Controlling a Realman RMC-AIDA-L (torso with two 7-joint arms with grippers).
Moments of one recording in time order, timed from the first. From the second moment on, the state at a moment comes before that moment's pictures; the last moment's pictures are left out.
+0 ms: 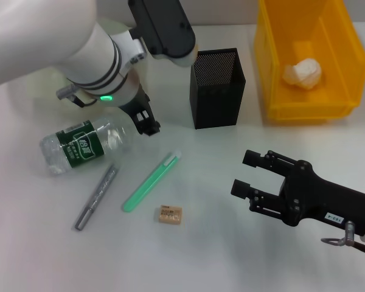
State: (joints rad) left arm -0.80 -2.08 1.77 1.16 2.75 1.21 -2.52; right arm 0.37 2.08 -0.84 -0.19 -1.61 -1.66 0.93
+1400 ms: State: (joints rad) left arm -0.82 -2.08 1.82 1.03 2.78 1.12 -2.55; right arm 0.38 2.08 -0.84 -0.19 -1.61 -1.66 0.93
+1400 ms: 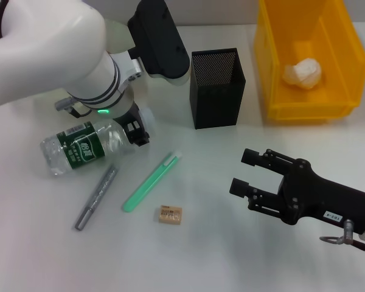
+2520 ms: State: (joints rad) left arm -0.64 -2.08 1.82 1.42 2.77 1.18 -2.57; right arm 0.37 2.08 -0.84 -0.19 -1.61 -1.67 0.93
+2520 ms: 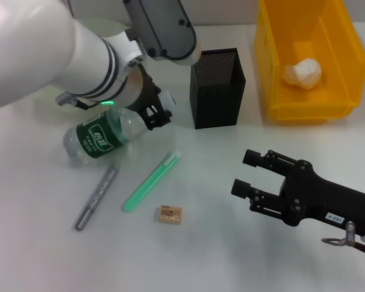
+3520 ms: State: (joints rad) left arm -0.49 -2.08 1.82 1.65 2.75 1.11 -2.56; right arm 0.39 2.08 -0.84 -0.19 -1.61 -1.69 0.94
